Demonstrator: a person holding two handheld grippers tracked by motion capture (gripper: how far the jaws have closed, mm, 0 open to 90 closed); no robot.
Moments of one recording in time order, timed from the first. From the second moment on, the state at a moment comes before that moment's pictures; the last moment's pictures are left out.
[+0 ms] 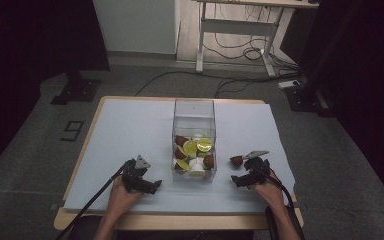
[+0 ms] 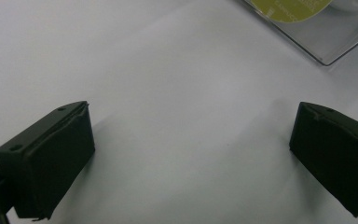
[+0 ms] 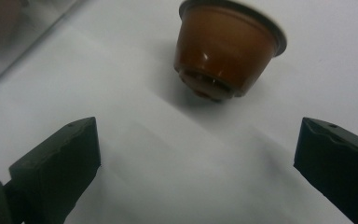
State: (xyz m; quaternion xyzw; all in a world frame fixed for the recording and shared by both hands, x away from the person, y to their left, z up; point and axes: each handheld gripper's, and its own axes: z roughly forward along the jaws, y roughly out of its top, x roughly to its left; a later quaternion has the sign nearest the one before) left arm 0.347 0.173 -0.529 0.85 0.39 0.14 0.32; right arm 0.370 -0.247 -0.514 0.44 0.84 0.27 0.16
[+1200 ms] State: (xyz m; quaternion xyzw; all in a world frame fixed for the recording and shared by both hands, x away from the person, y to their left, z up) left arm 0.338 0.172 -0.518 0.86 0.36 0.14 0.34; right arm 0.365 -0.249 -0.508 0.42 0.85 0.28 0.16
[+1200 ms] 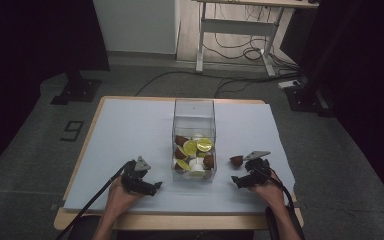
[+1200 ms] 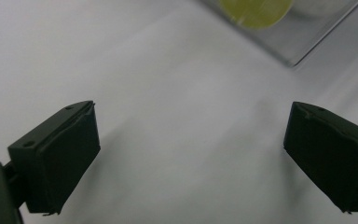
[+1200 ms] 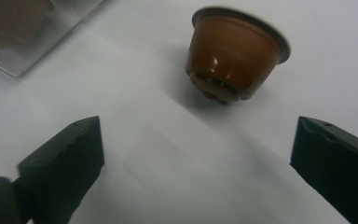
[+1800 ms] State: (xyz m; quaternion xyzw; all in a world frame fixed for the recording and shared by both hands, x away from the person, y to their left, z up) left arm 0.331 0.152 -0.490 0.86 0.31 0.14 0.38; right arm 0.344 -0.249 -0.487 0.39 0.84 0.34 0.18
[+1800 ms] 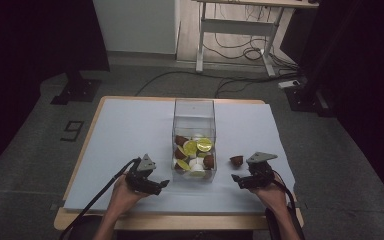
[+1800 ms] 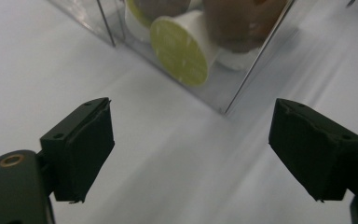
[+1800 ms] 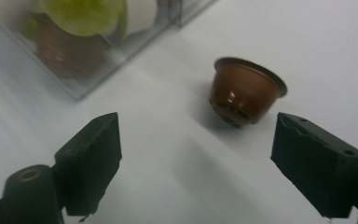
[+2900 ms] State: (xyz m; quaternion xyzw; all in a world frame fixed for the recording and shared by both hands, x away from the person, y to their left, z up) left arm 0.329 0.137 -0.479 0.85 0.28 0.15 0.42; right arm 0.337 -0.205 -0.467 0.30 0.85 0.41 0.11
